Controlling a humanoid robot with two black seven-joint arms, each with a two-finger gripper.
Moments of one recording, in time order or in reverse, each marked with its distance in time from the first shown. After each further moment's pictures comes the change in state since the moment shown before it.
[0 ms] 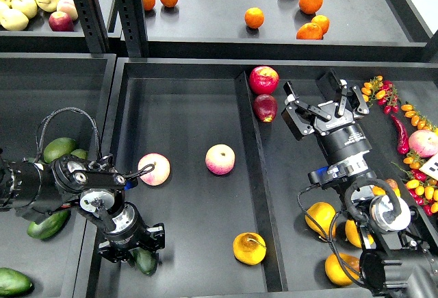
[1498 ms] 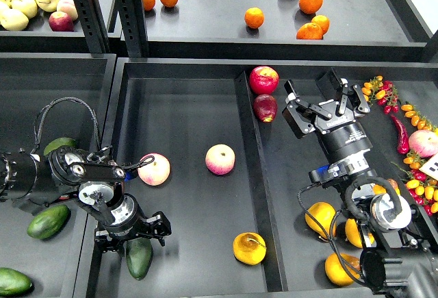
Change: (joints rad) left arm -0.016 0.020 0.003 -0.034 0.021 0.066 0.000; right arm 0.008 0.000 0.005 -0.003 -0.002 -0.005 0.000
